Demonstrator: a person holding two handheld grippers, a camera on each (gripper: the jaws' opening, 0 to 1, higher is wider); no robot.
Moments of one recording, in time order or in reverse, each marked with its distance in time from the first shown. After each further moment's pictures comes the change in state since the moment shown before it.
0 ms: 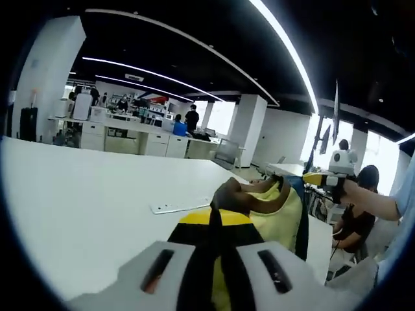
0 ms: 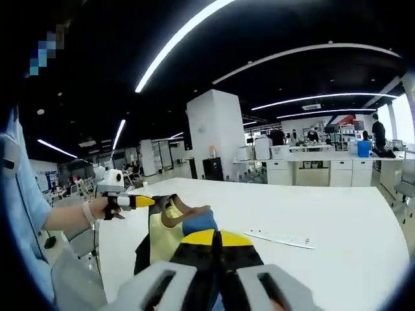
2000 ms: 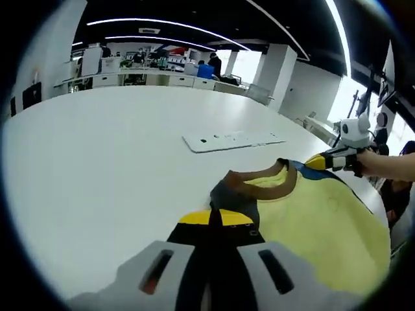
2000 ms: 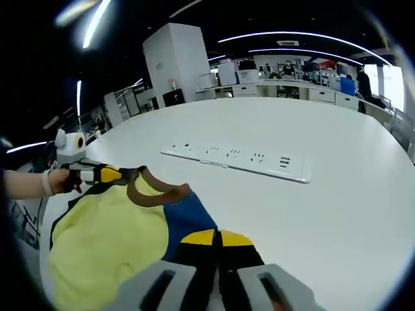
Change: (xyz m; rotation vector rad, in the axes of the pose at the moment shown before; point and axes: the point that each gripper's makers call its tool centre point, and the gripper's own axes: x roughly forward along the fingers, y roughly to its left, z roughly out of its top) left arm 0.164 0.150 -0.167 0.021 0.319 0.138; right arm 0.145 -0.176 -0.212 0.130 0.430 -0.166
